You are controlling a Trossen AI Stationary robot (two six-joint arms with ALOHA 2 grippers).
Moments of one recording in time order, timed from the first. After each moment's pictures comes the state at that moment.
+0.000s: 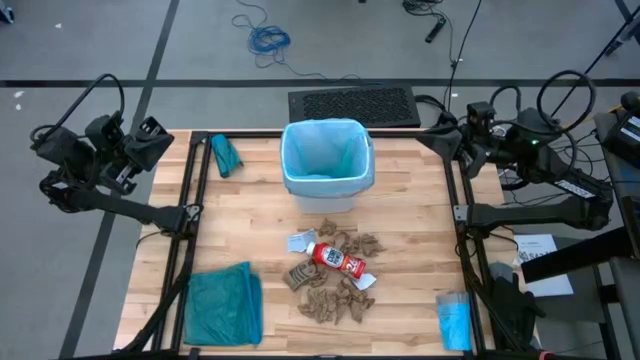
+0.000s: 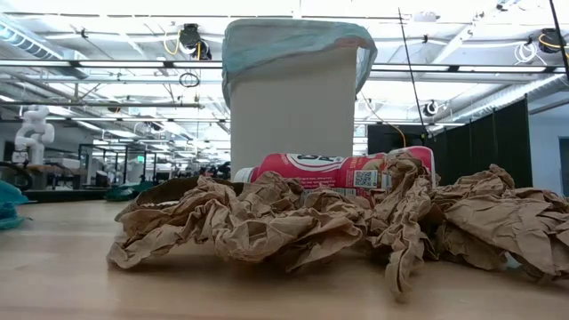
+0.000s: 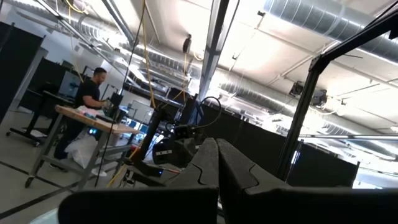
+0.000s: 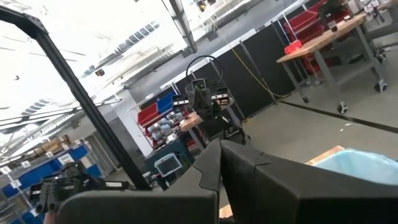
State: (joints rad) left arm -0.15 0.48 1.07 -0.14 -0.24 -0.28; right arm -0.27 0.79 1.16 -0.14 -0.21 0.62
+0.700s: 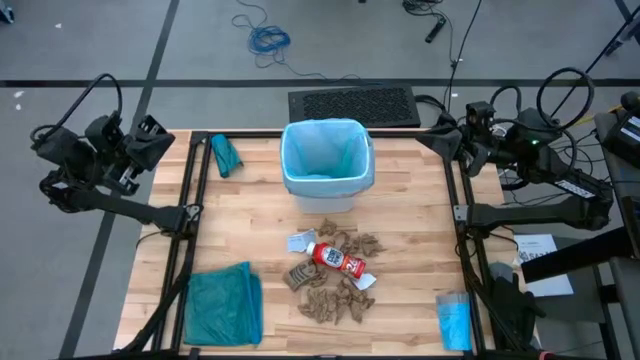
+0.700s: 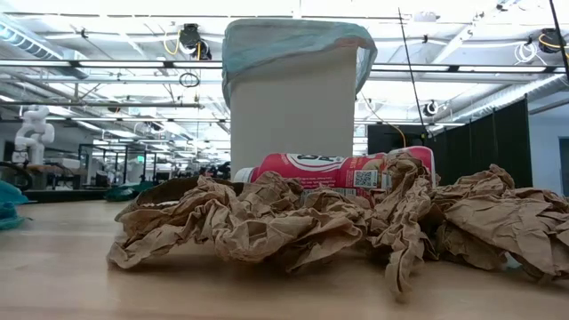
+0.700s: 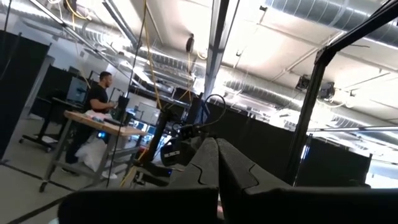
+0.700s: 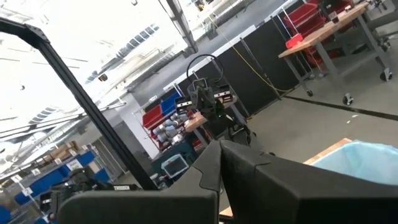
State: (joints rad) left arm -0.15 0.48 1.07 -0.15 -0.25 -0.23; right arm -0.27 0.79 1.16 -0.15 -0.21 0.67
